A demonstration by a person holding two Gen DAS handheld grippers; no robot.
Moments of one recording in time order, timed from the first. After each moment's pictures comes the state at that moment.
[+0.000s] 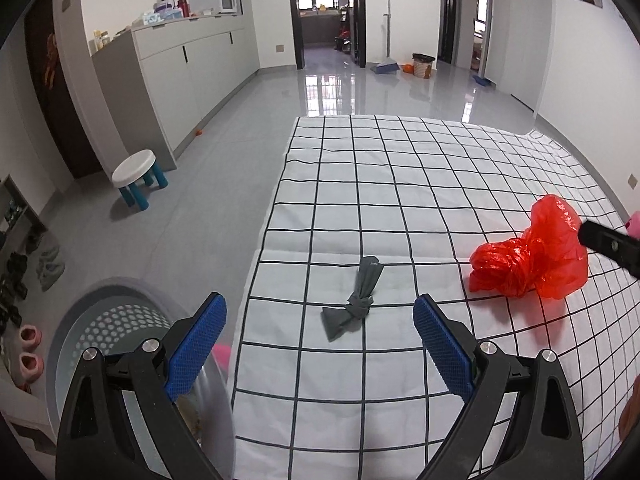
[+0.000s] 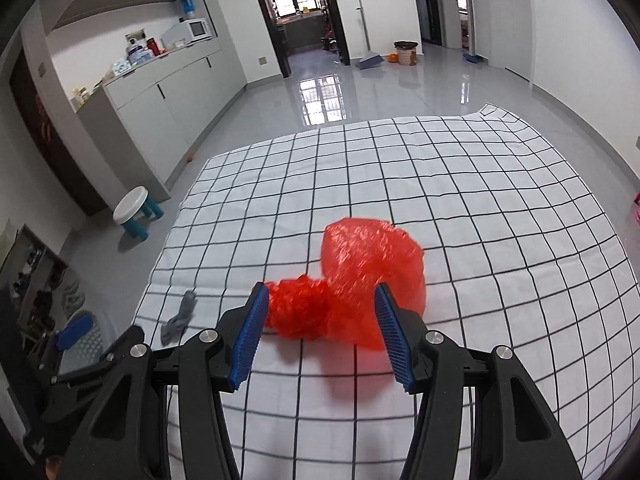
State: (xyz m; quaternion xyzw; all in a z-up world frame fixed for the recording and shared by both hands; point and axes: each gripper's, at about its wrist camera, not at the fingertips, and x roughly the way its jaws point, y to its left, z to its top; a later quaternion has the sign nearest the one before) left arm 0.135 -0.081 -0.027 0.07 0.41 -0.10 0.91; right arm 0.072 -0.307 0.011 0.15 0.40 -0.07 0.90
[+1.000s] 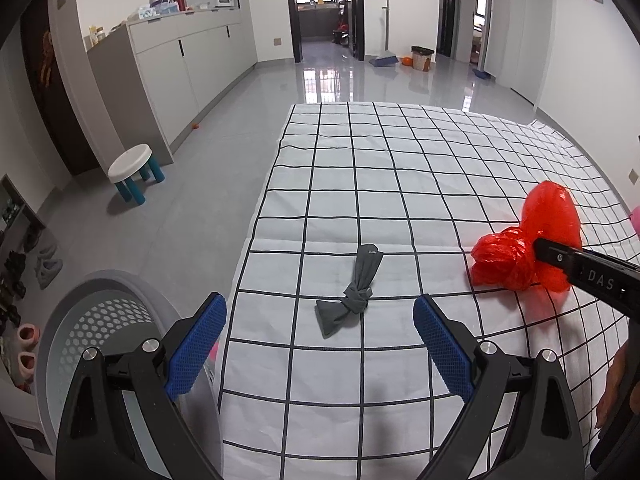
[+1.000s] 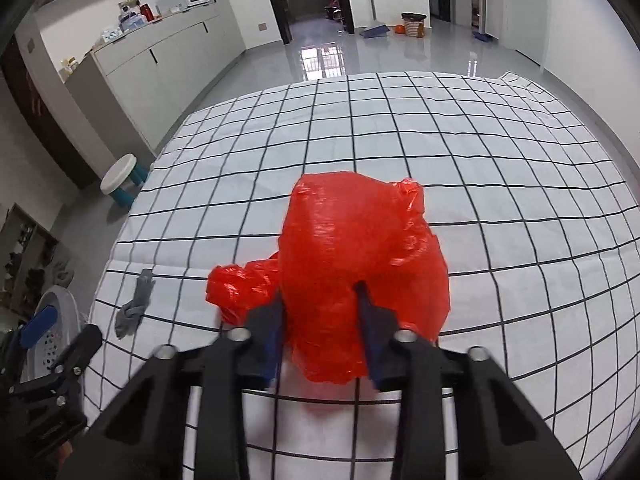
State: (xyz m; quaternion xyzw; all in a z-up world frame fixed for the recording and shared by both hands) left arm 0.138 -0.084 -0.044 0.08 0.42 -0.10 0.90; right arm 0.112 -0.304 -0.047 0.14 0.46 -0.05 0.88
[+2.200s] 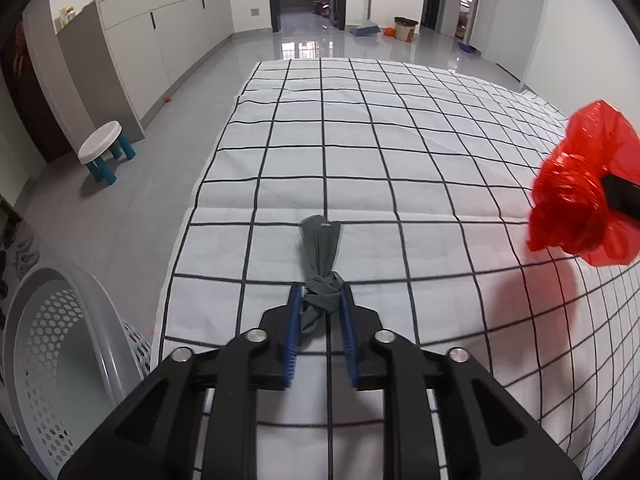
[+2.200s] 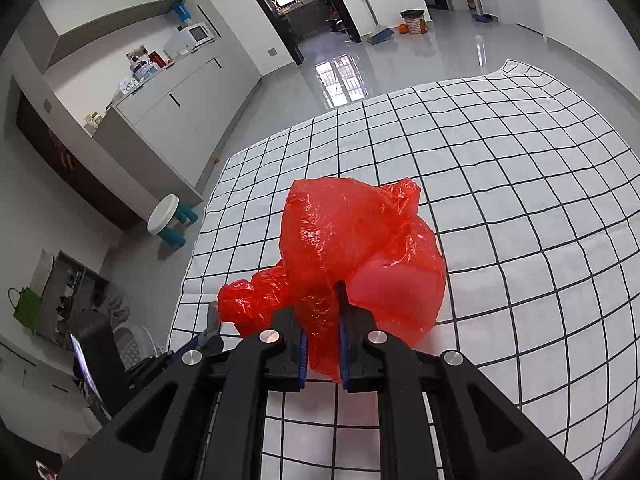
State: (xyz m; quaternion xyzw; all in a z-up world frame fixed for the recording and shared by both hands) left arm 0.154 -0.103 -0.082 0.07 0.47 -0.14 0.87; right arm 0.089 -0.319 -0.005 0.24 0.42 -0.01 0.88
